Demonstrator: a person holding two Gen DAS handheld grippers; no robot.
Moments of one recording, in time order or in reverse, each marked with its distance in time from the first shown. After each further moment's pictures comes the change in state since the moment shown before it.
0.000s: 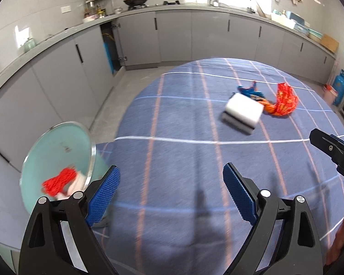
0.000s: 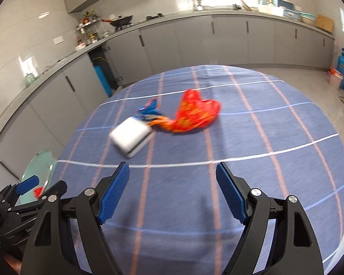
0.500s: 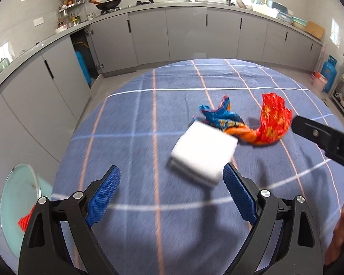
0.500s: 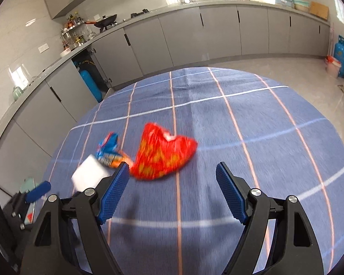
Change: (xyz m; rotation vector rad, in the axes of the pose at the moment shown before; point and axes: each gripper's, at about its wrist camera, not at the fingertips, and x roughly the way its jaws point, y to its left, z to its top) left arm 0.067 -0.070 0.060 0.099 0.009 -0.061; right arm 0.069 -0.043 0.065 0.074 0.055 0.004
